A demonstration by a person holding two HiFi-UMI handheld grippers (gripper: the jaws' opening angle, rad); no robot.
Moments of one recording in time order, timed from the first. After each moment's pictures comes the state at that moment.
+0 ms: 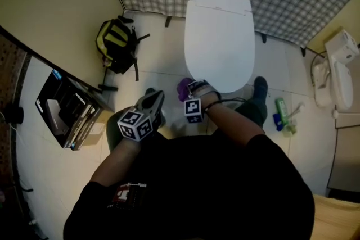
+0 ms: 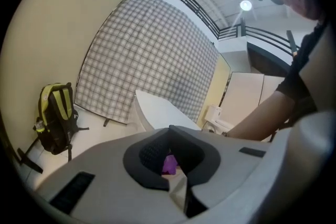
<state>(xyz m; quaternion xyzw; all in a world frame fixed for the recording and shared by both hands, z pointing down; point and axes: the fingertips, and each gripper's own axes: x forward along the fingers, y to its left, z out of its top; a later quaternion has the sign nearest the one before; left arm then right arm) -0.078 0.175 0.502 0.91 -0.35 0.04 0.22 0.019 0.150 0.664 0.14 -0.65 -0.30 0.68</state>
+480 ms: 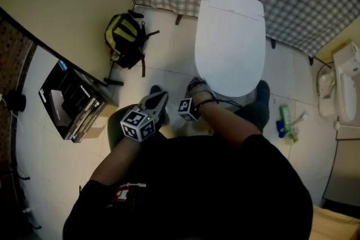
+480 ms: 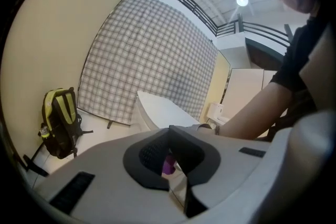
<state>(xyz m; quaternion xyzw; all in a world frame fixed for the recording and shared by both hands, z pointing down) -0.091 0.176 0.504 0.91 -0.35 0.05 0.20 0.040 0.136 0.680 0.06 -0.47 -0.30 0.83</state>
